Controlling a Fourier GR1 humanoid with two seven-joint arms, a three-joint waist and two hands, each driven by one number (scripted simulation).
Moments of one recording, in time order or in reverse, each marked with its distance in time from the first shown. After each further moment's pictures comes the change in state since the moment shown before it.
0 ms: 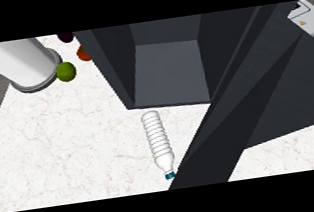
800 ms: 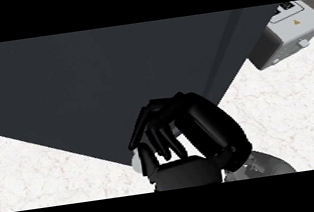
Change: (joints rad) left arm 0.187 0.021 0.264 0.037 0.231 -0.277 -0.039; right arm -0.700 0.103 -0.190 0.387 -0.399 -0.257 0.142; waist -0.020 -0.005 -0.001
